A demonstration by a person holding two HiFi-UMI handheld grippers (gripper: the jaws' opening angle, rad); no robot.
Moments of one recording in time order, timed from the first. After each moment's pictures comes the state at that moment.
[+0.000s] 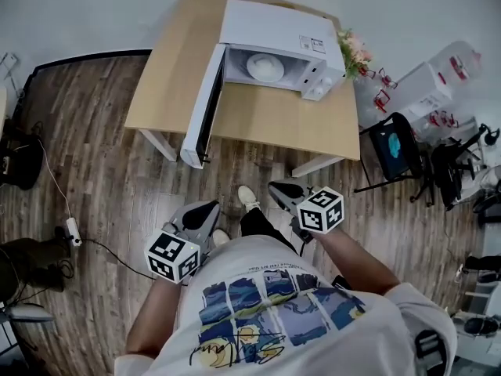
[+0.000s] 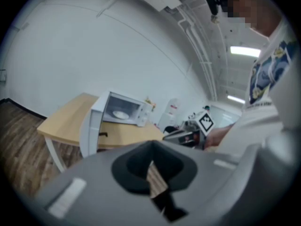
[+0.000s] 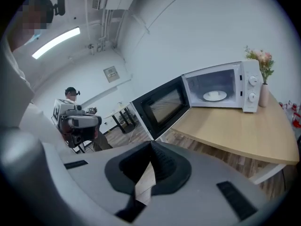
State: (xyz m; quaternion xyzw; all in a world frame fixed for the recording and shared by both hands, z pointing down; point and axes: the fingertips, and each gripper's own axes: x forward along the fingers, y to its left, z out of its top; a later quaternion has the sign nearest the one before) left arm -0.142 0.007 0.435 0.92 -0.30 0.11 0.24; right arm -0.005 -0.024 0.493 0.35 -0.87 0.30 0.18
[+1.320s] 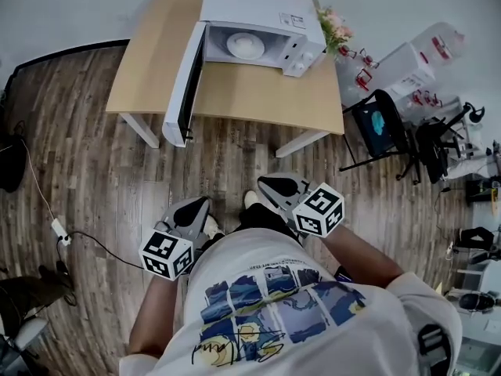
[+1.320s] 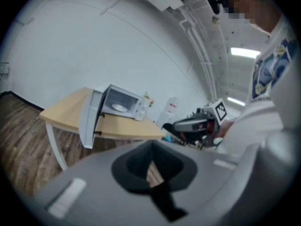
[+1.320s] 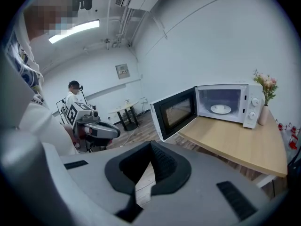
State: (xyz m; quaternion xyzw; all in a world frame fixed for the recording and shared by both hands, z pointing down) left arm -0.145 0.061 0.462 0.91 -0.30 0.11 0.25; right arm -0.023 0.043 0.449 0.34 -0.89 0.22 0.20
